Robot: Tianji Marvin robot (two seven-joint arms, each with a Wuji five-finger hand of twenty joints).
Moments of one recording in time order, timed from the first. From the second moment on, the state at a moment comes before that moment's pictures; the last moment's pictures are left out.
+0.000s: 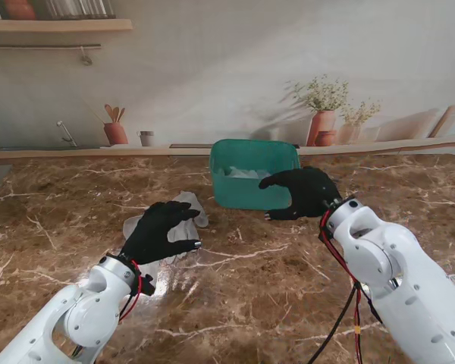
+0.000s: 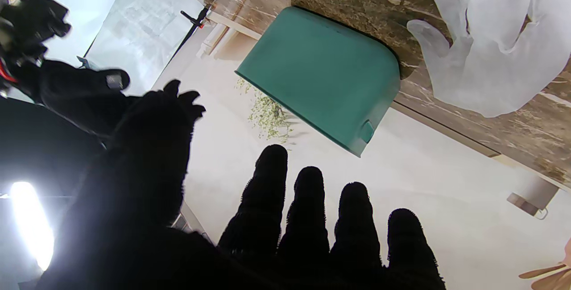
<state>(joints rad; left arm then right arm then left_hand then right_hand) 1.71 -1.11 -1.22 -1.77 0.63 -0.14 0.09 -1.51 -1.05 1.33 -1.75 -0.96 -0.22 0.09 0.66 -0.33 0.30 -0.11 0.54 0.08 0.16 0.14 0.38 0.03 0.24 0.22 0.21 0.04 0.15 0.38 -0.05 0.03 0.18 0.58 0.22 -0.61 0.74 -0.08 0.64 -0.18 0.26 0.41 0.75 -0.08 0.16 0.27 0.76 0.00 0.20 0.37 0.43 0.09 0.84 0.57</state>
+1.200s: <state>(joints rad) 1.56 -1.06 -1.26 -1.70 0.62 -0.16 -0.24 -1.83 -1.07 1.39 -1.79 -0.92 -0.15 -0.07 0.68 -0.42 0.53 -0.10 0.58 0.01 0.22 0.17 0.40 0.03 0.24 0.22 0.22 0.04 0.15 0.36 -0.03 0.03 0.36 0.50 0.22 -0.61 0.74 -0.08 0.63 -0.16 0.26 0.41 0.74 -0.07 0.15 0.27 0.74 0.00 0.18 0.34 0.40 0.09 0.78 0.55</state>
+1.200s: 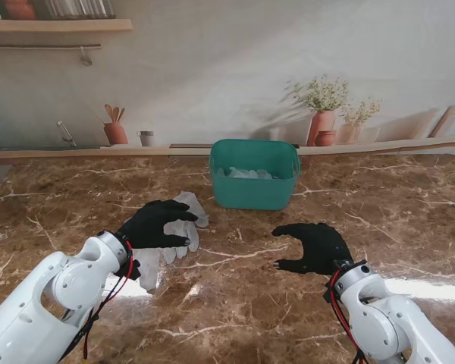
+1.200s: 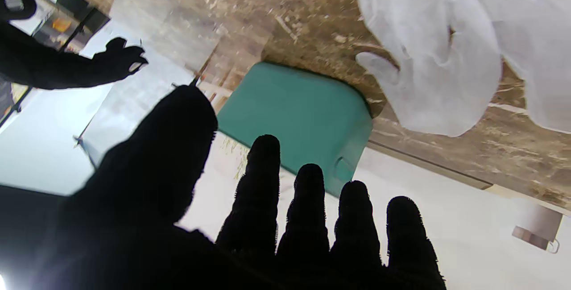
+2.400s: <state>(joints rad) 0.98 -1.12 -0.86 -1.06 0.47 0.22 -0.19 -1.78 -1.08 1.38 -1.70 -0.89 -0.15 -0.08 0.62 -0.38 0.37 -0.10 0.54 0.09 0.29 0.22 0.43 0.09 0.38 0.53 0.24 0.14 0.30 0.67 -0.06 0.07 0.36 0.61 0.22 -0.61 0.74 -0.08 0.63 -0.15 0.26 0.42 0.74 -0.07 0.15 0.27 0.74 0.00 0.18 0.34 0.40 0.09 0.78 0.55</state>
